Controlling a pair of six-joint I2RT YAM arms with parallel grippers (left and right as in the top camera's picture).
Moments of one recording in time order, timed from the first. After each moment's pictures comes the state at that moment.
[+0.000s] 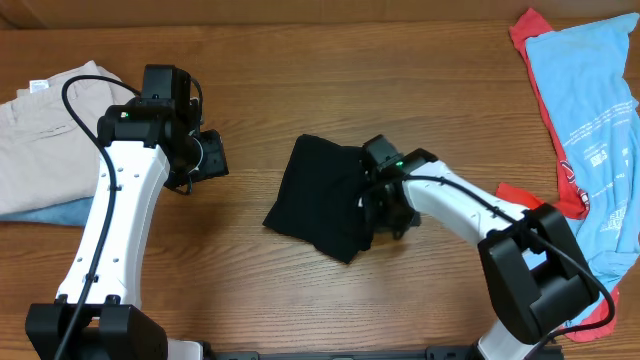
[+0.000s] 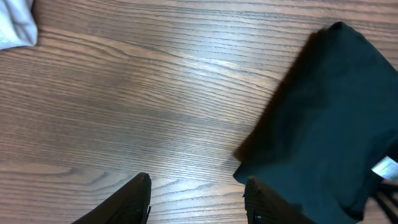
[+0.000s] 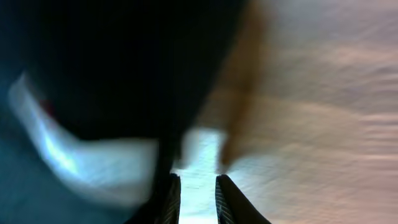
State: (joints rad) left arm -0.04 1.59 1.43 -1.17 0.09 -0.28; right arm 0.49 1.83 1.11 -0.84 -0.07 0.45
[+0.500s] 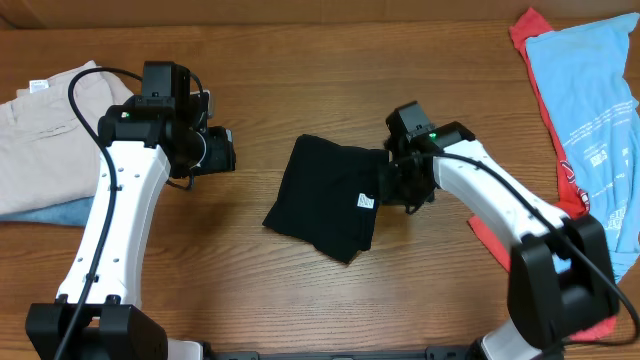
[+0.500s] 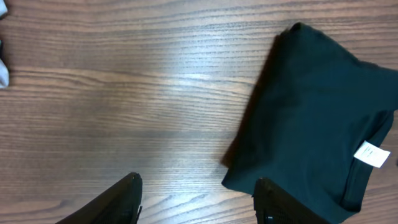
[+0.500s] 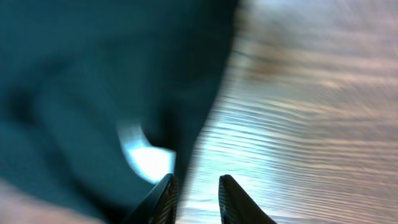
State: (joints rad) left arm -0.04 1.59 1.43 -1.11 0.15 -0.17; right arm 0.39 1.76 1.25 -0.93 -0.21 0.37
